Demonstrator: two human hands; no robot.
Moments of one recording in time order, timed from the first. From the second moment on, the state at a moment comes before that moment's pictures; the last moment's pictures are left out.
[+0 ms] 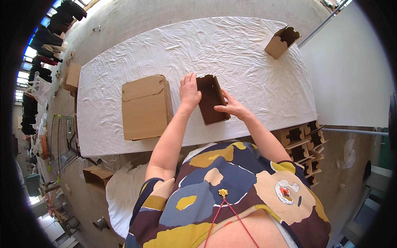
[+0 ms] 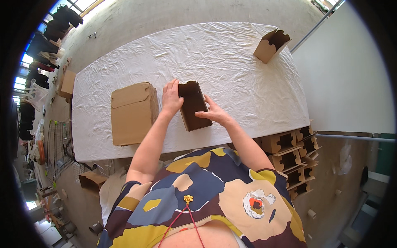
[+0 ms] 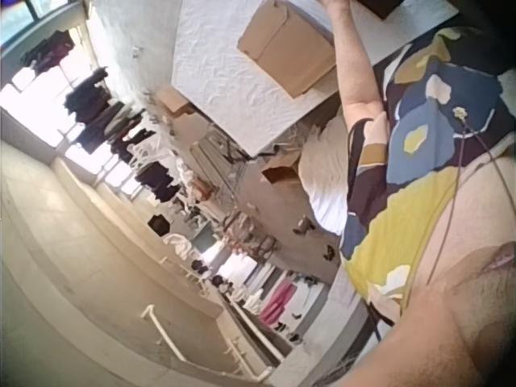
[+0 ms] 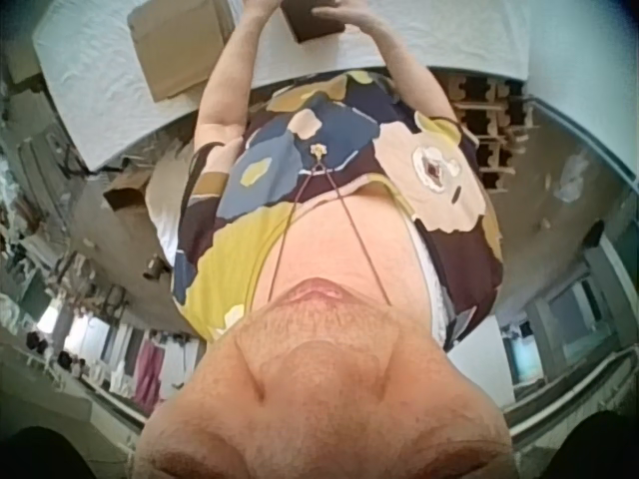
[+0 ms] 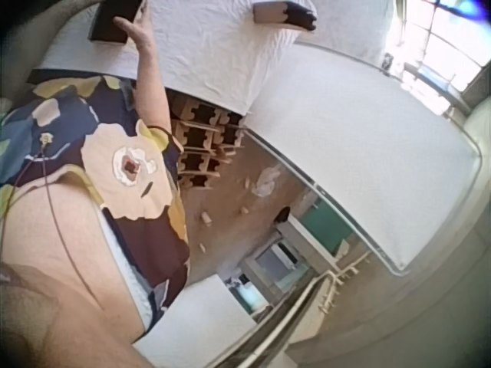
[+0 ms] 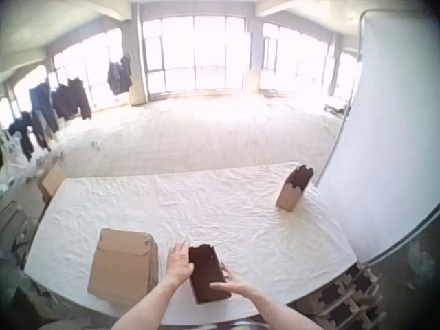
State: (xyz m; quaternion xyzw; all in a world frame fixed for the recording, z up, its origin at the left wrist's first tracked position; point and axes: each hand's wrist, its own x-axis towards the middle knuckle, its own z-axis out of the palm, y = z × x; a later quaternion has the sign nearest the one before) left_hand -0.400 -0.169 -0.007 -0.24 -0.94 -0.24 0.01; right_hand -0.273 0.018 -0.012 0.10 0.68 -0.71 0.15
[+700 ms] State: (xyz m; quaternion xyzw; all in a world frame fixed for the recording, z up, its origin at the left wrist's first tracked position) left_hand -0.405 -0.154 0.013 -0.36 -0.93 0.00 -0.09; right_hand -0.259 -0.011 0.006 0.17 0.93 -0.31 0.09
